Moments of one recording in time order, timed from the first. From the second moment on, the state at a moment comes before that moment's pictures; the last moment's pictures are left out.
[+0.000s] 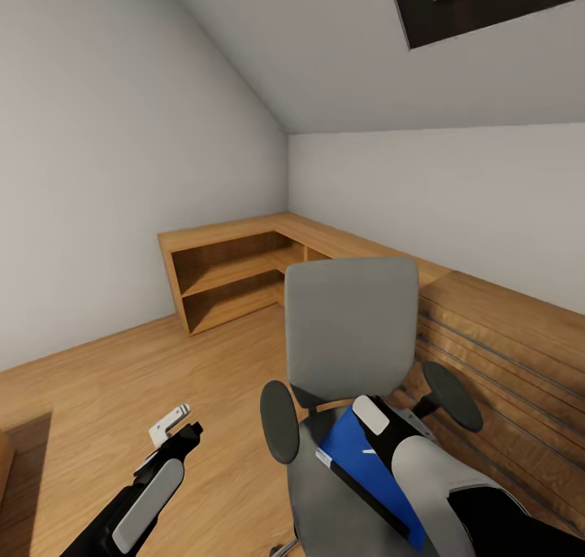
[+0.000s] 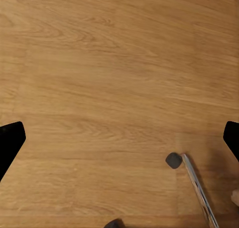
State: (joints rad) left arm -0.36 0.16 -0.39 -1.10 1.03 0.07 0.73; right arm -0.85 0.14 0.07 -0.27 -0.86 -0.09 -0.99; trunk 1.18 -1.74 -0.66
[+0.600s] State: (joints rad) left arm -0.36 0.16 -0.39 -1.10 1.03 0.07 0.73; right arm -0.85 0.14 0.07 -0.26 -0.83 -0.10 -1.00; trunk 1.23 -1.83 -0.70
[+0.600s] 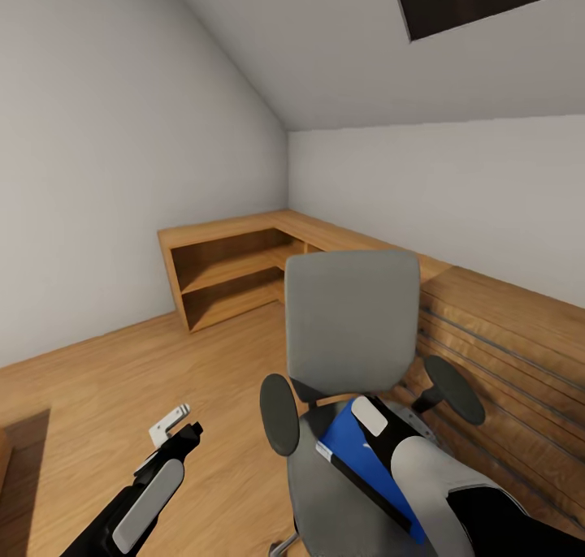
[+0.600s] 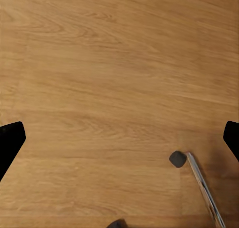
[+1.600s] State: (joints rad) left arm -0.36 0.16 -0.39 -1.10 1.03 0.07 0.73; right arm -0.85 0.15 0.09 -0.26 -0.82 -0.10 -1.00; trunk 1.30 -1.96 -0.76
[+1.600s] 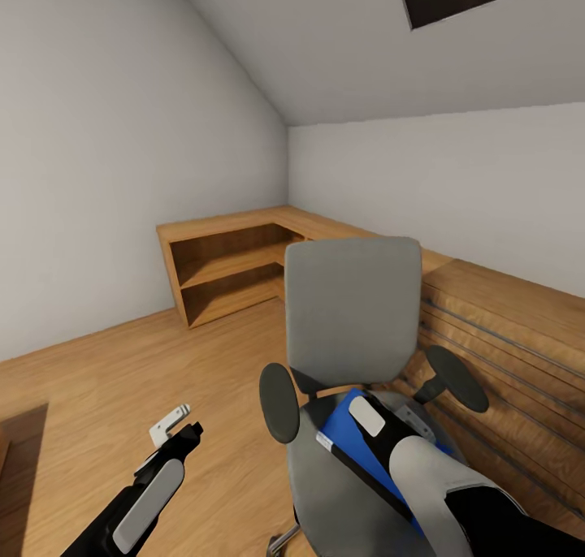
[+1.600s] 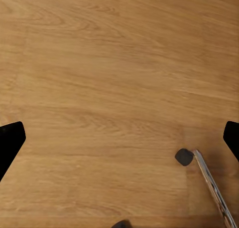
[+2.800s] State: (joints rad) left arm -0.36 0.16 -0.39 -1.10 1.03 0.07 0.73; right arm -0.85 0.15 0.07 -0.26 -0.83 -0.09 -1.01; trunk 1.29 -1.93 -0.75
